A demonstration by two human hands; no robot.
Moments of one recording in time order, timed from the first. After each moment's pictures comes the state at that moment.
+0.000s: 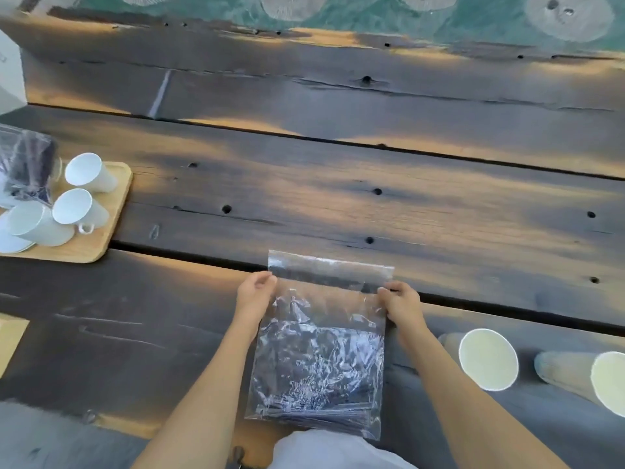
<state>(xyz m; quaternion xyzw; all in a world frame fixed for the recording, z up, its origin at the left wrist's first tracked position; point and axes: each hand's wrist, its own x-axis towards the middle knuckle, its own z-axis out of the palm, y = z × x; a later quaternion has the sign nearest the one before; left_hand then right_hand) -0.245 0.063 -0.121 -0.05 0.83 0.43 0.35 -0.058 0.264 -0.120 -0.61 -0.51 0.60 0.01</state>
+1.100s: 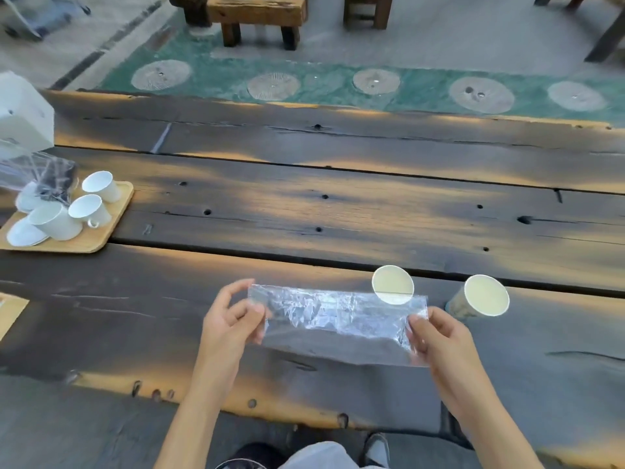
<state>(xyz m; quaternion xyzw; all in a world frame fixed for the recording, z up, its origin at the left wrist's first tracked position) -0.018 -0.016 0.060 0.11 0.68 0.66 0.29 0.197 0.191 0.061 -0.43 -0.54 0.70 0.18</state>
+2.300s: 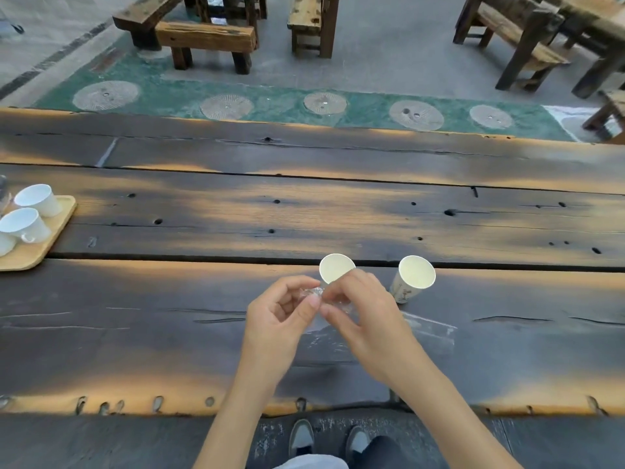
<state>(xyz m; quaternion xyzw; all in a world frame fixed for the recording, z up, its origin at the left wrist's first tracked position) 0.106 0.041 0.116 0.28 0.63 0.67 0.28 0.217 0.151 0.119 -0.21 -0.89 0.35 0.21</state>
